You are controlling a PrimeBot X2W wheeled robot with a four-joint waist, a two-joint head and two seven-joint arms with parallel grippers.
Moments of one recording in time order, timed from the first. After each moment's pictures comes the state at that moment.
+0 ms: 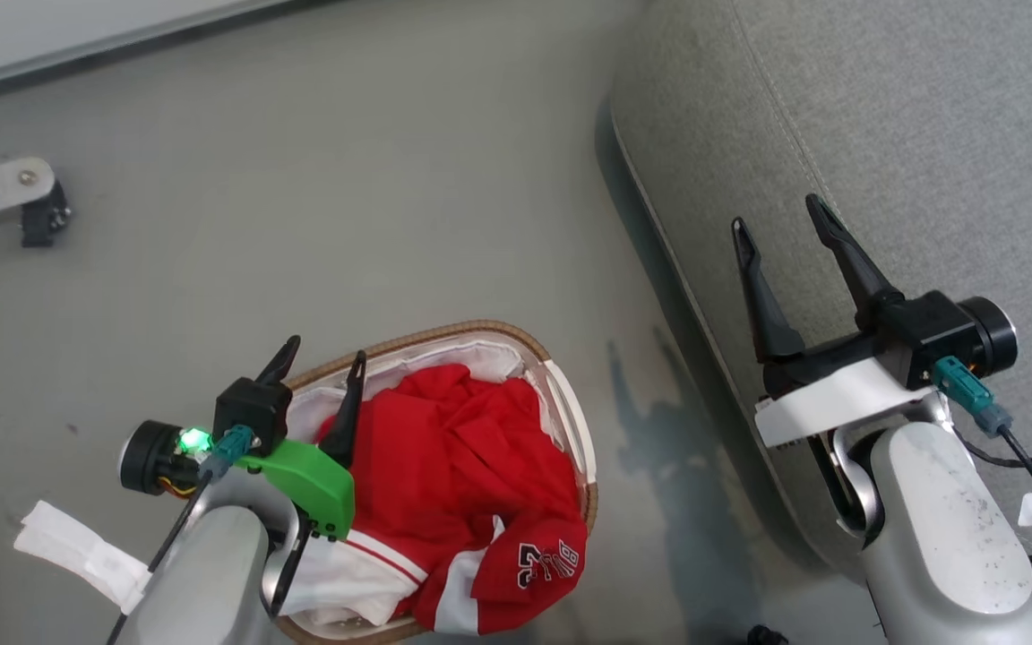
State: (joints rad) left arm -0.42 0.17 -0.37 0.65 -0.23 -0.13 -0.26; right arm -0.37 -0.05 0.10 0.17 0.07 0.13 -0.26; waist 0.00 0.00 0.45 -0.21
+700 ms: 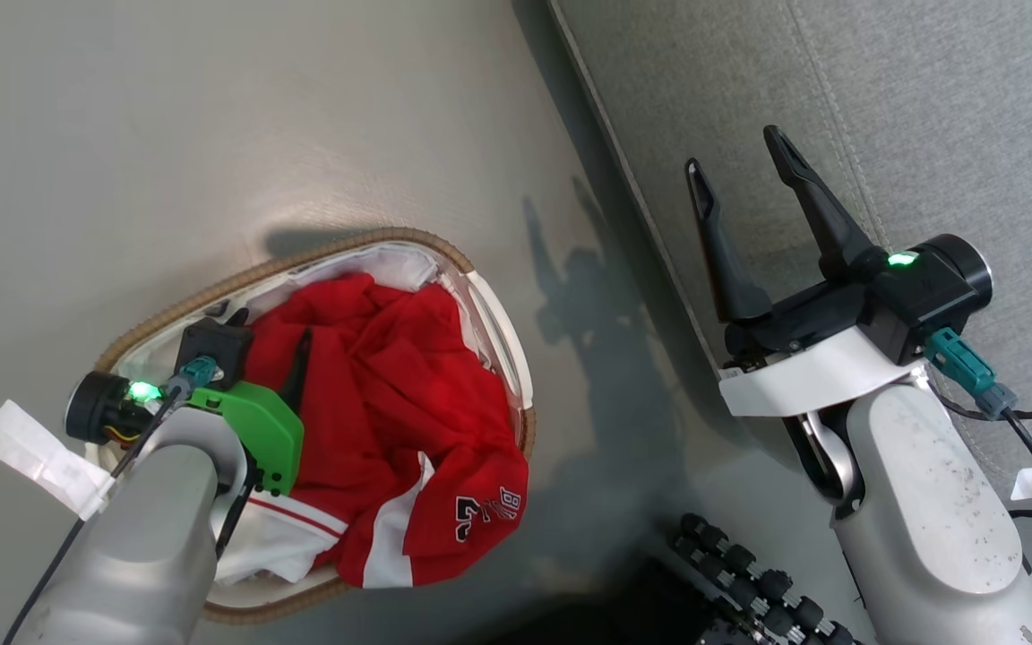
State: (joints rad) left arm -0.69 0.26 -0.66 0.99 -0.44 -0.13 -0.26; right arm -0.44 -0.05 0.20 0.06 0.13 0.13 -0.26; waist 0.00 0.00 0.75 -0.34
